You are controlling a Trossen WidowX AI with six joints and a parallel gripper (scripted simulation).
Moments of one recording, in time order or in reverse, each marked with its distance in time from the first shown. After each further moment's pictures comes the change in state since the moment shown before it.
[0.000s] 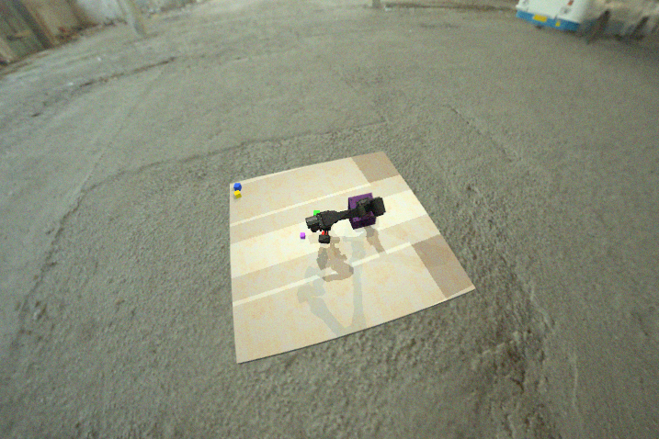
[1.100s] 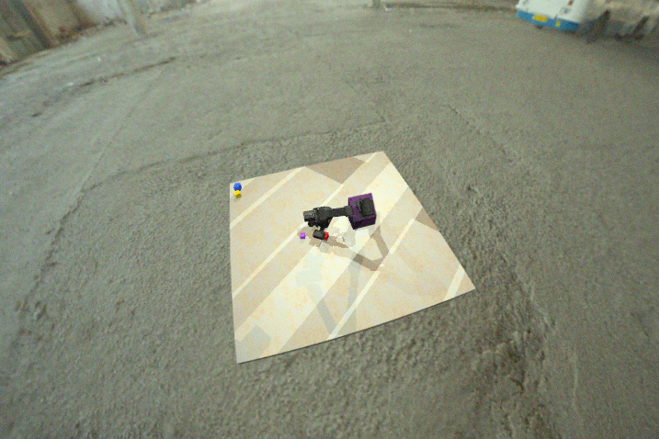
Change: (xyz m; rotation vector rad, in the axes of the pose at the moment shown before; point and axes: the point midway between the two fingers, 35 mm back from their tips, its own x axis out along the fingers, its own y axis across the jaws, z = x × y) arm 0.034 -0.028 0.018 0.221 0.057 0.122
